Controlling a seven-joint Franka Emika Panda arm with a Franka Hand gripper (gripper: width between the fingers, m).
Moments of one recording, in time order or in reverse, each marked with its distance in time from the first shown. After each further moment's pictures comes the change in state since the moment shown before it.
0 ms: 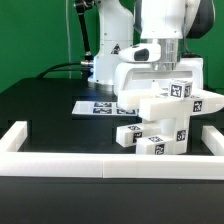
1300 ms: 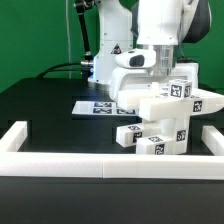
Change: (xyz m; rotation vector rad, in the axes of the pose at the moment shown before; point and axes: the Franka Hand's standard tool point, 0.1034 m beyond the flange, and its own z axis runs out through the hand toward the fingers) arm -0.014 0.008 0.009 -0.004 -0.027 0.011
